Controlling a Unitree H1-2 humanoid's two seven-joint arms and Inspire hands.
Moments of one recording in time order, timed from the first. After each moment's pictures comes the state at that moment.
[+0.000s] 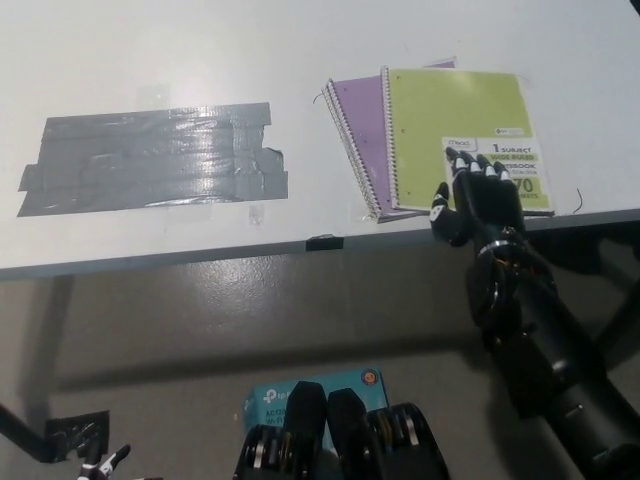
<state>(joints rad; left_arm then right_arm) 0.25 0.23 0.12 -0.04 -0.21 0.29 -0.20 -0.73 -0.15 0.37 0.65 -0.82 0.43 -0.05</state>
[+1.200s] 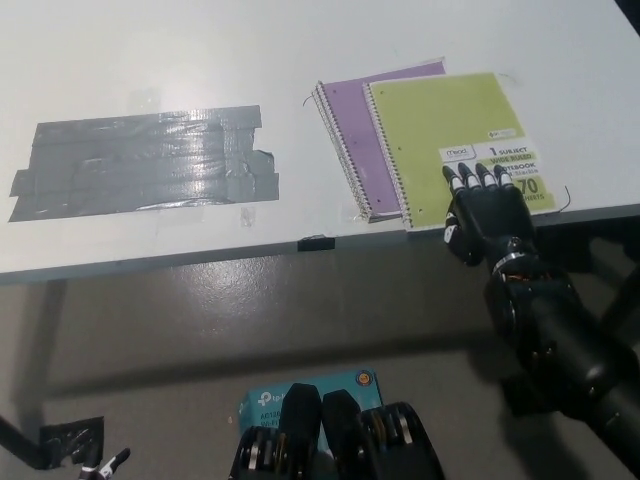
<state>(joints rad) 0.26 0.23 0.12 -0.04 -0.22 0.29 -0.20 -0.75 -0.28 0.64 0.61 -0.88 0.38 0.04</state>
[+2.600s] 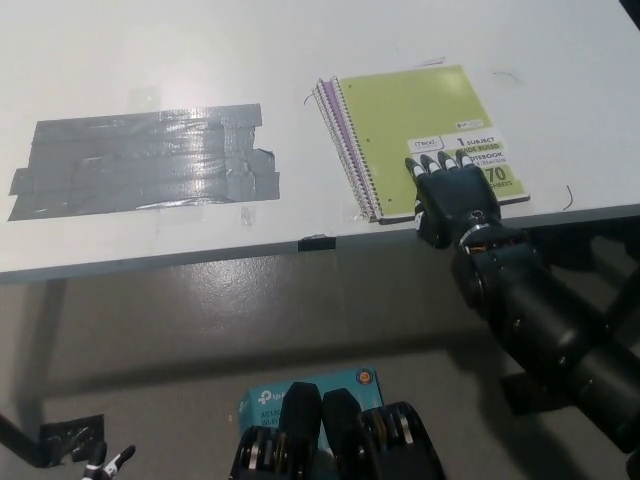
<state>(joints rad) 0.25 0.23 0.10 -0.05 -0.22 0.30 -0.20 -0.85 -0.25 0.72 0.64 -0.93 0.37 0.18</state>
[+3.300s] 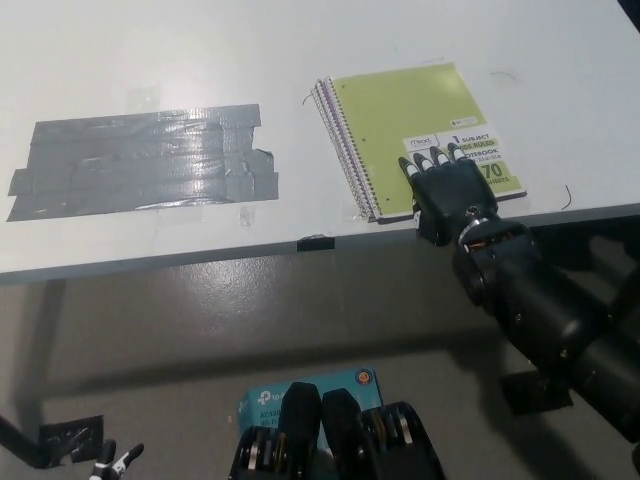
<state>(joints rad) 0.25 0.23 0.08 -0.05 -0.22 0.30 -0.20 -0.88 -0.26 0.76 0.67 -0.97 0.29 0.18</state>
